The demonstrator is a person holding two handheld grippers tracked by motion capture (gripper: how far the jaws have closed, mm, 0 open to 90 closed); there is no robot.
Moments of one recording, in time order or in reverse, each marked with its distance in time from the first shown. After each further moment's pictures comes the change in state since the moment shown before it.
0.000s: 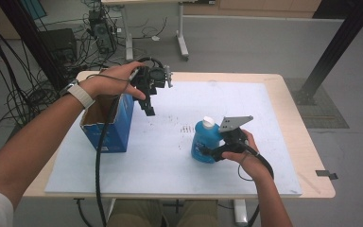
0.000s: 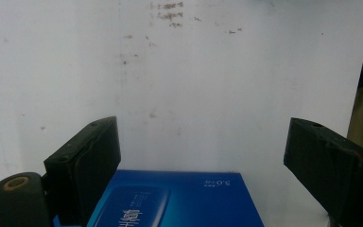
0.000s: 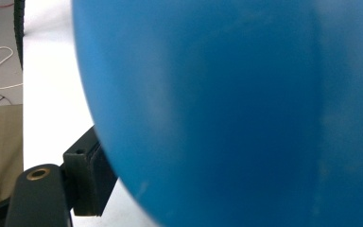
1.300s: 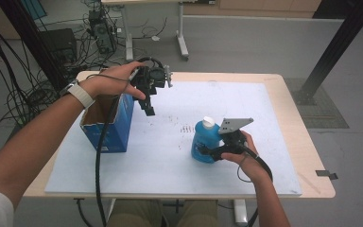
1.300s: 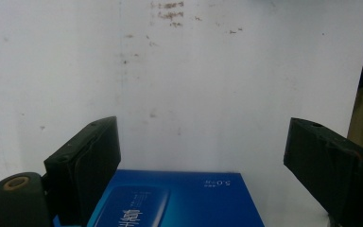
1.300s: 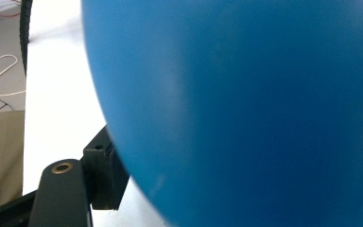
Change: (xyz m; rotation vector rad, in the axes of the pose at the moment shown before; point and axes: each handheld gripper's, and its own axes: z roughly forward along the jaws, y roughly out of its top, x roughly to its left) left arm 0.001 0.000 0.000 -0.003 -0.001 -0.004; right arm 0.001 -0.004 0.003 -0.043 0.010 -0.005
